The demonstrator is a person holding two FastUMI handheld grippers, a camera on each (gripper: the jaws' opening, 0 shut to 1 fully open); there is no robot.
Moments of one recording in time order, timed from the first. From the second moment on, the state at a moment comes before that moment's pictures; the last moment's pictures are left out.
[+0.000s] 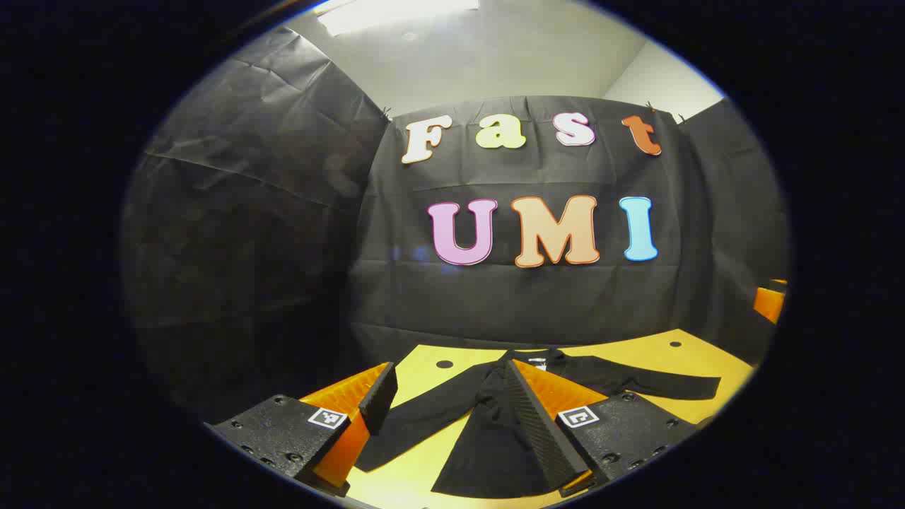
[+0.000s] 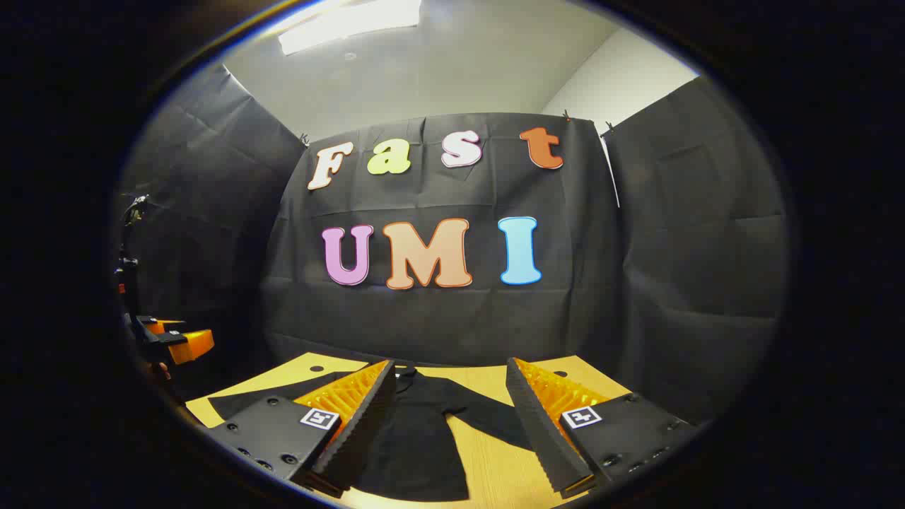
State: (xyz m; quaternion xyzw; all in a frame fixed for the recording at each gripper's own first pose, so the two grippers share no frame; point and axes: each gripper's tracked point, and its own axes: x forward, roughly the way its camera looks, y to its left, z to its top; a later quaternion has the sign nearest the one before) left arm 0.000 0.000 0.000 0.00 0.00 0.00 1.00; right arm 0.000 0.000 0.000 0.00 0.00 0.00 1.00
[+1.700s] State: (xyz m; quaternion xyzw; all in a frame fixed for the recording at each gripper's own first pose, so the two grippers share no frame) left arm 0.014 0.020 -0.006 -0.01 0.01 0.00 1.00; right arm 0.018 -0.006 -0.007 -0.02 0.03 -0.03 1.00
